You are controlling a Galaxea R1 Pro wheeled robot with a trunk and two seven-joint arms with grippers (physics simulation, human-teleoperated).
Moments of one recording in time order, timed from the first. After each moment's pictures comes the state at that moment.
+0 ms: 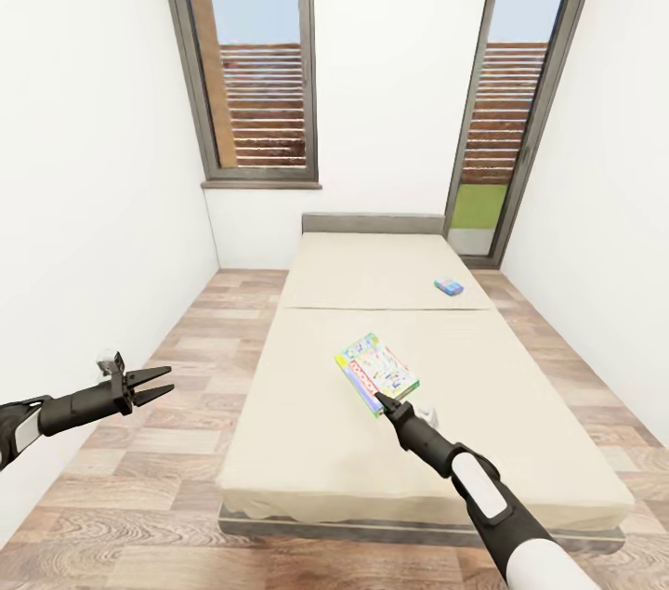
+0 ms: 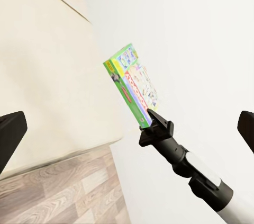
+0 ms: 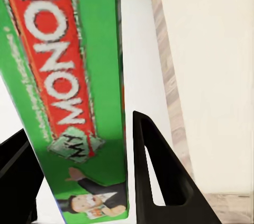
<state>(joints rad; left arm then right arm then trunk) -1.00 0.53 0.07 -0.01 0.19 0.53 -1.56 -0.55 0.00 0.06 -0.63 -1.06 0.42 0.47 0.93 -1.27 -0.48</state>
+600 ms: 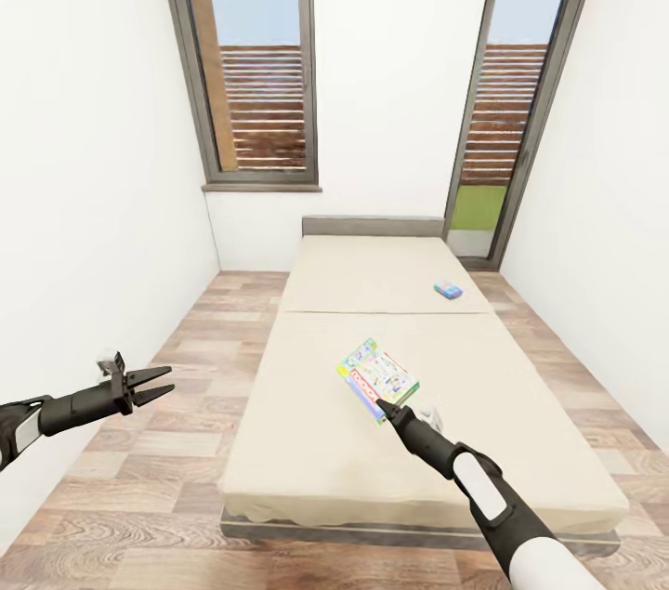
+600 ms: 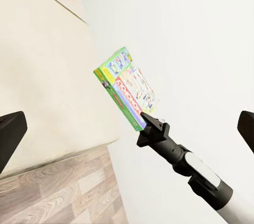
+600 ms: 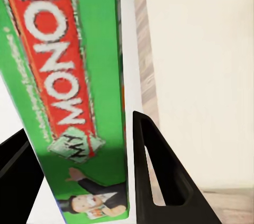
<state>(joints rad) -1.00 0.52 0.07 -0.01 0.19 0.53 -1.56 -0.55 -0.01 0.06 -0.63 -0.95 0.39 0.44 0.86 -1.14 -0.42</state>
